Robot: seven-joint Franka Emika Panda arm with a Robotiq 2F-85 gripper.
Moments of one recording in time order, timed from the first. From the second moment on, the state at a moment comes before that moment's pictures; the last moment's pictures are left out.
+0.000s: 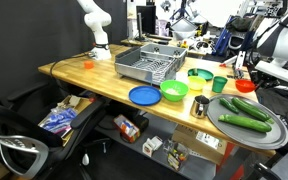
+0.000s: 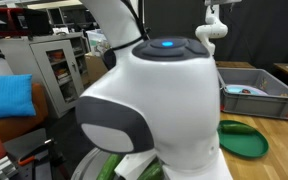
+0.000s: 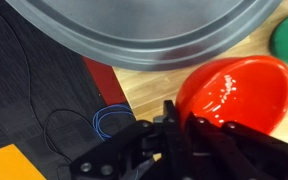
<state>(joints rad) -0.48 0.46 -0.05 -2.41 0.49 3.07 0.29</state>
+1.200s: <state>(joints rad) -0.58 0.63 0.01 -2.25 0.51 3.02 0.29</state>
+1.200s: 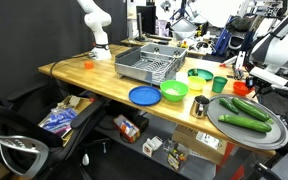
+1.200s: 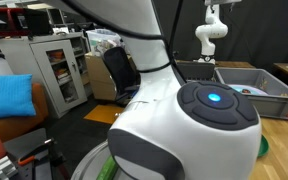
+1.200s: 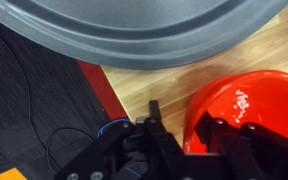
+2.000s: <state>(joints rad) -0.70 0.53 0.13 -2.35 0.55 3.02 0.19</state>
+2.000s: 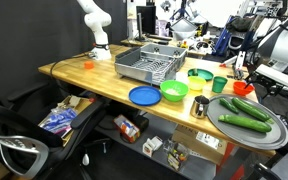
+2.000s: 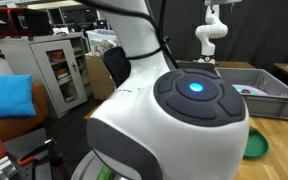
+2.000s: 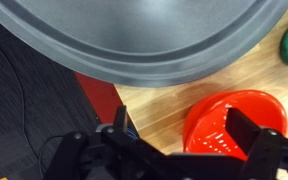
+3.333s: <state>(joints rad) -1.04 0.27 0.56 -2.73 0.59 3.00 -0.30</state>
